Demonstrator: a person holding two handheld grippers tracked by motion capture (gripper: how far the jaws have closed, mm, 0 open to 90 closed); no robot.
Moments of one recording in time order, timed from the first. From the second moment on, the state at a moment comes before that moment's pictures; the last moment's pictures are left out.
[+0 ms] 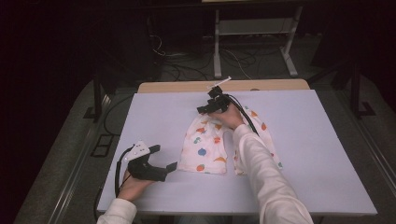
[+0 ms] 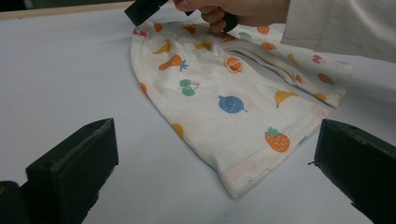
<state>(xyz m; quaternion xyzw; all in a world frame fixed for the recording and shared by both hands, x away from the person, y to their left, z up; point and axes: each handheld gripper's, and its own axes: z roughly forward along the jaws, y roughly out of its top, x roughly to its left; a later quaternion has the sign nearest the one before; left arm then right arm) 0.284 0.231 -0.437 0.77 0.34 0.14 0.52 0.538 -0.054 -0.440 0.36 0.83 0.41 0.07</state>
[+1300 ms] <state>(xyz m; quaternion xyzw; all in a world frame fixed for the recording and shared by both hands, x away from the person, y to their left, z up) 0.289 0.222 -0.426 0.78 0.35 0.11 0.51 0.529 -0.060 -0.431 0.35 0.85 0.39 0.06</state>
